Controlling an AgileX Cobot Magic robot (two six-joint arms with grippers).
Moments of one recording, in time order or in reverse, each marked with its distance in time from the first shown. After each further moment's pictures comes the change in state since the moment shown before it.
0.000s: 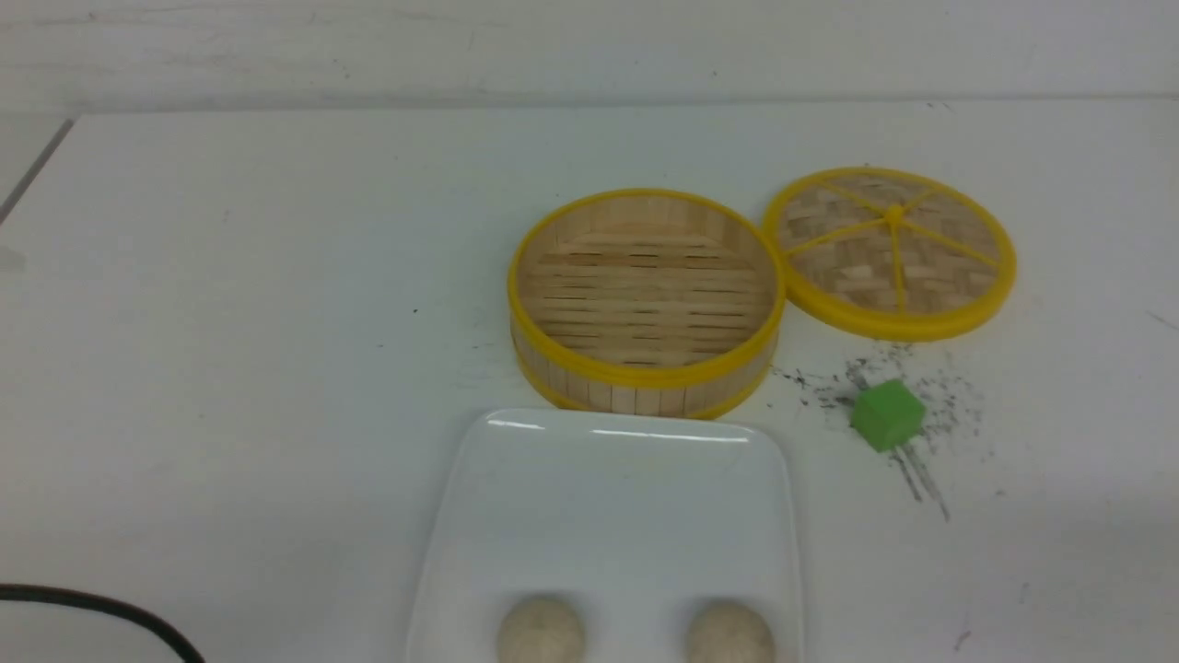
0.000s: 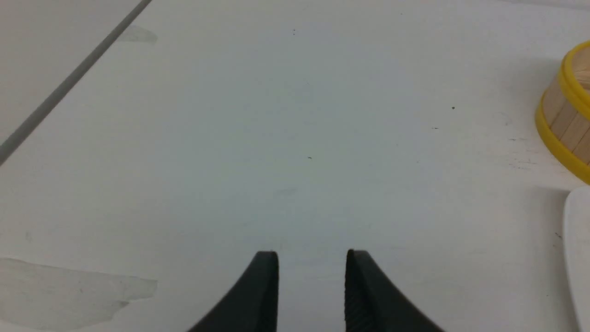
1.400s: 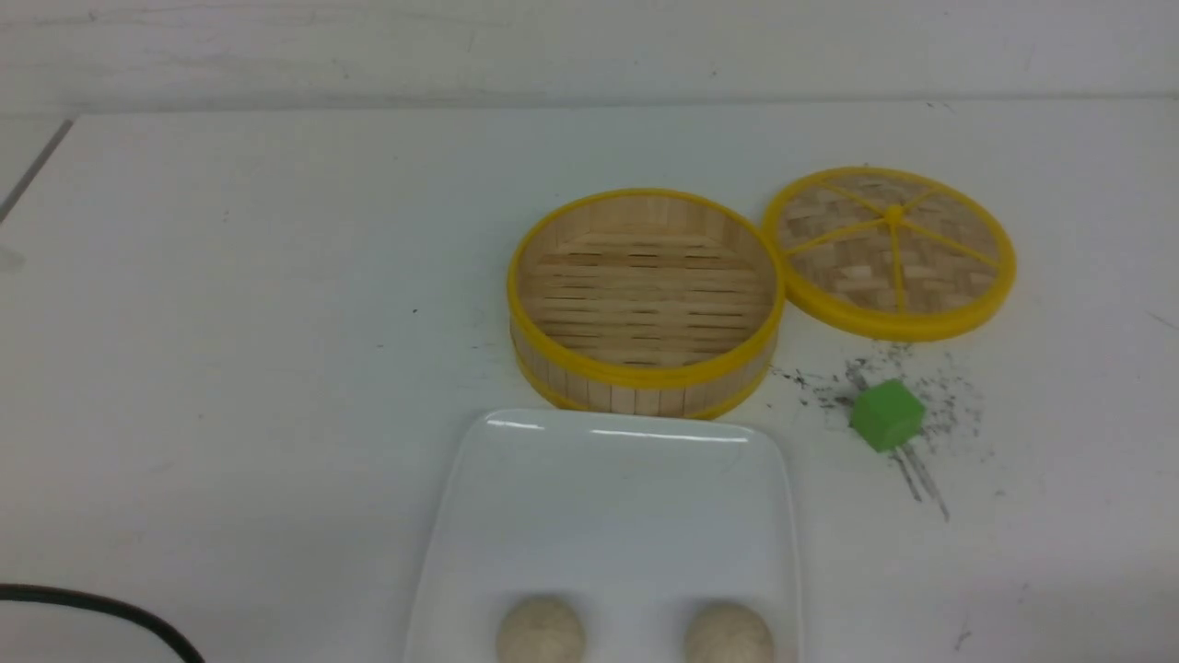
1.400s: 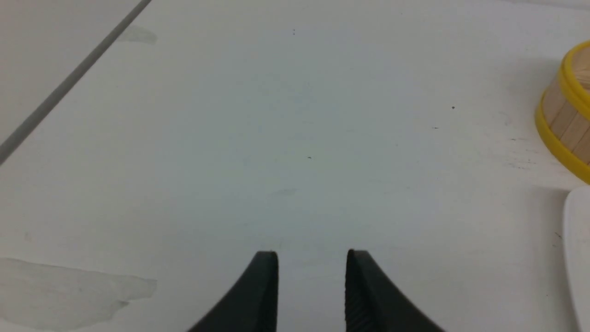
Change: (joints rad) right arm -0.343 0.001 0.294 -0.251 -0.083 0.016; left arm 0.000 0.000 0.000 0.001 0.001 0.000
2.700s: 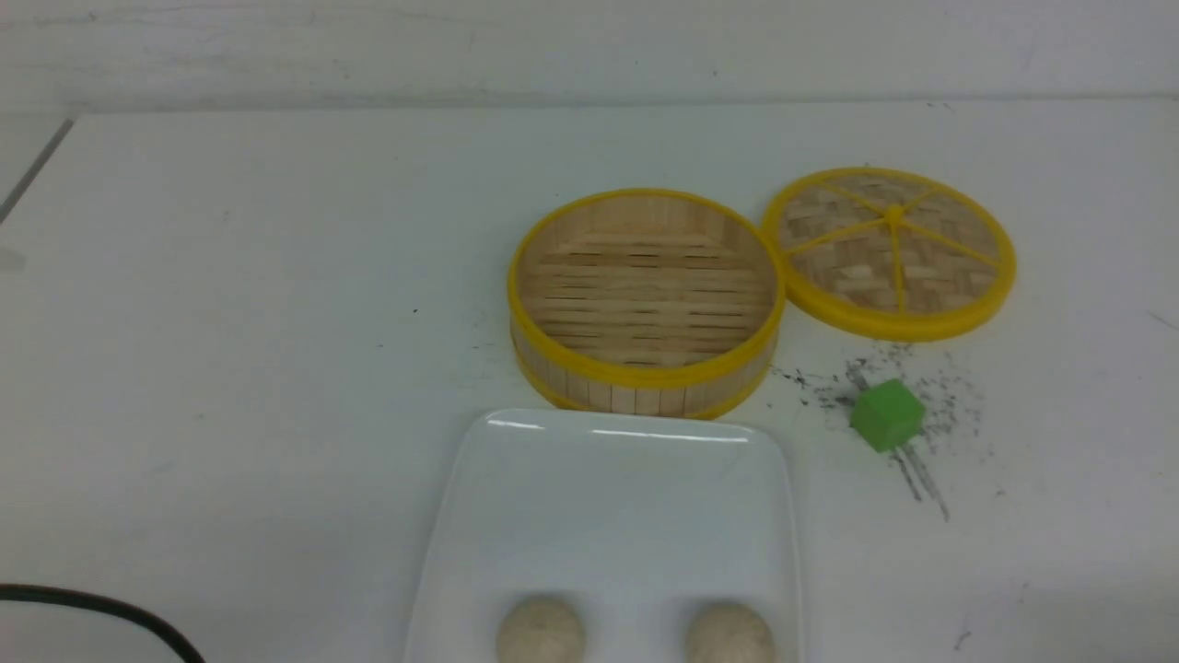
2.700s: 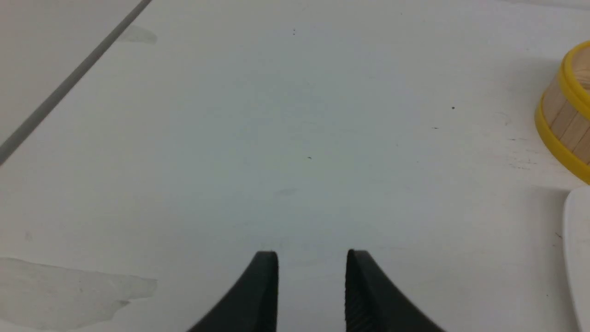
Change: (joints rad) right arm -0.040 0.000 0.000 0.001 0.000 0.000; left arm 0.000 0.000 0.000 0.000 0.000 0.000
